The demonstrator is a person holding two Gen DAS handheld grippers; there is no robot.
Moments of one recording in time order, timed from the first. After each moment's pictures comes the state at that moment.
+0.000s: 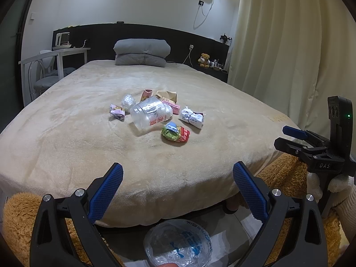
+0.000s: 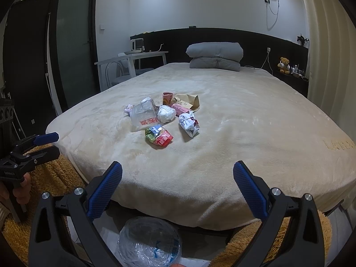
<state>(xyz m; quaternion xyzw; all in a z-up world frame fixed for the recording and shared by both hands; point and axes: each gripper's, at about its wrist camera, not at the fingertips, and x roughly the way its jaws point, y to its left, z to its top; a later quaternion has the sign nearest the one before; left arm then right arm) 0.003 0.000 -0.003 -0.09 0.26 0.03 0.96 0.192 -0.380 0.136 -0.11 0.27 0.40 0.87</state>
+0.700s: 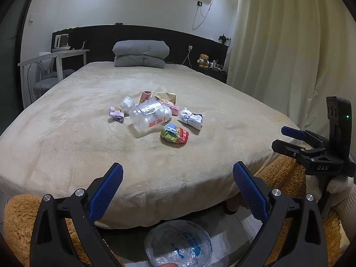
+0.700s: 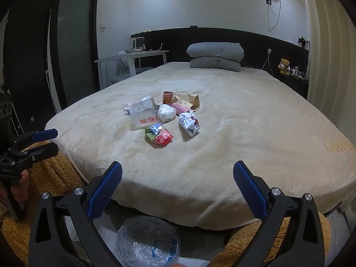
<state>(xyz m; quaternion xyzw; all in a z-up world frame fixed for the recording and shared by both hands) -0.003 -0.004 0.008 -0.09 0.25 0.03 0.96 0.191 -0.379 0.133 -0.11 0.27 0.40 0.87</state>
